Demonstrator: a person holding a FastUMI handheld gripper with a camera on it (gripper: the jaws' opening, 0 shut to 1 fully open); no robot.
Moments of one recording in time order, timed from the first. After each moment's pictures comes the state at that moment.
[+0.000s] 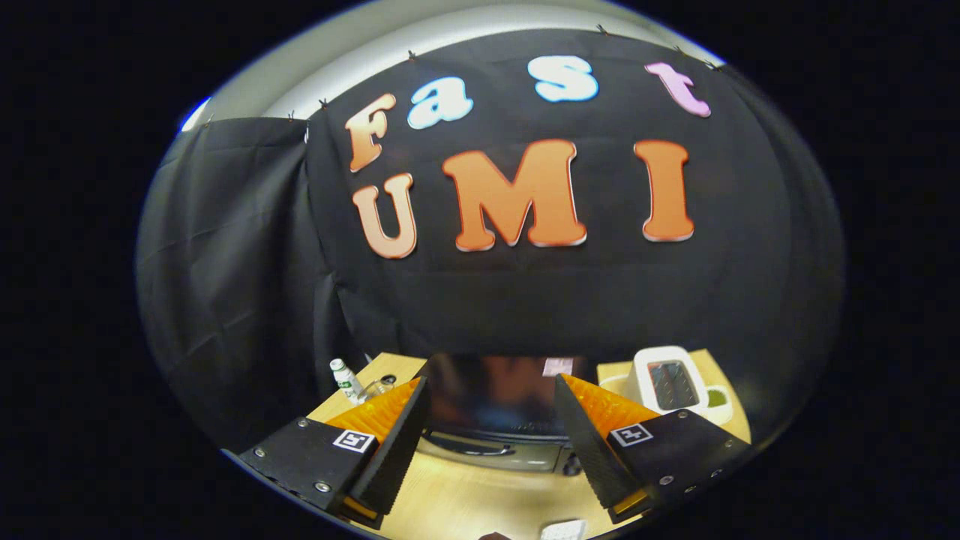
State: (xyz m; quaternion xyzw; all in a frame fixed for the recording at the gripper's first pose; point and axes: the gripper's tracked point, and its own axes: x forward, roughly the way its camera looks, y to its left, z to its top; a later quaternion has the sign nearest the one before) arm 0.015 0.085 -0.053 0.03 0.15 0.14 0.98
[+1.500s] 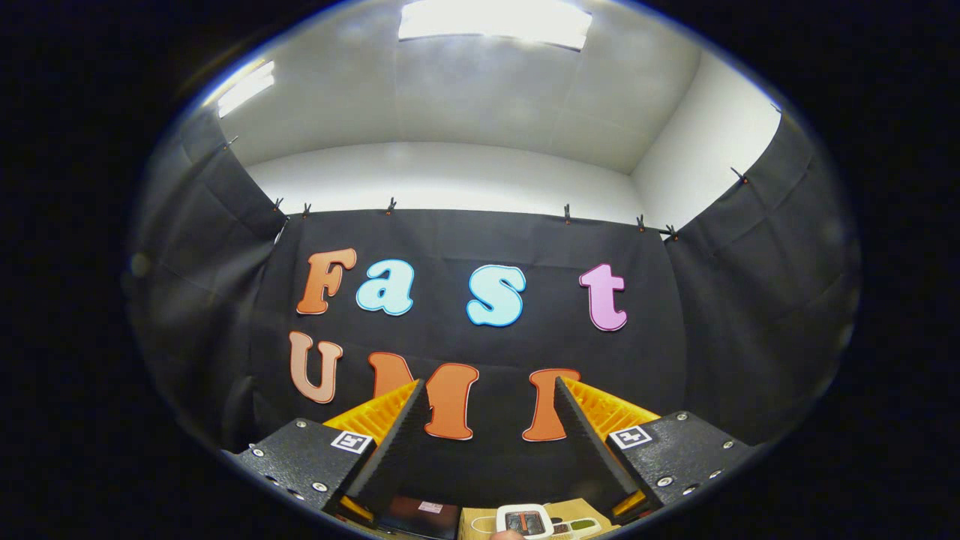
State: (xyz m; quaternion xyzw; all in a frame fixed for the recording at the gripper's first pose) arm -0.030 -0.031 0.182 -0.03 -0.18 0.00 0.98
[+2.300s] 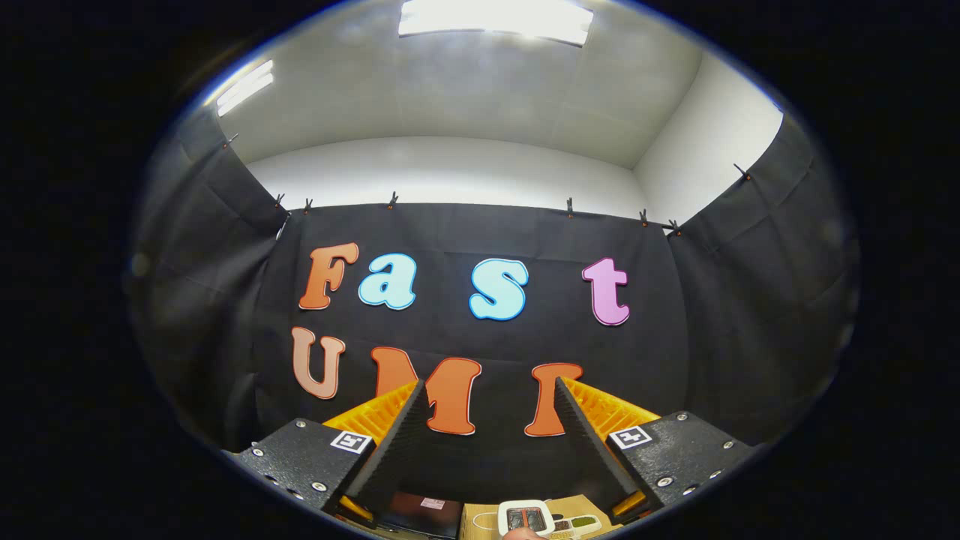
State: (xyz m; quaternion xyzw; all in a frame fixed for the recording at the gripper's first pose) arm -0.026 -0.032 0.181 -0.03 -0.17 0.00 0.99
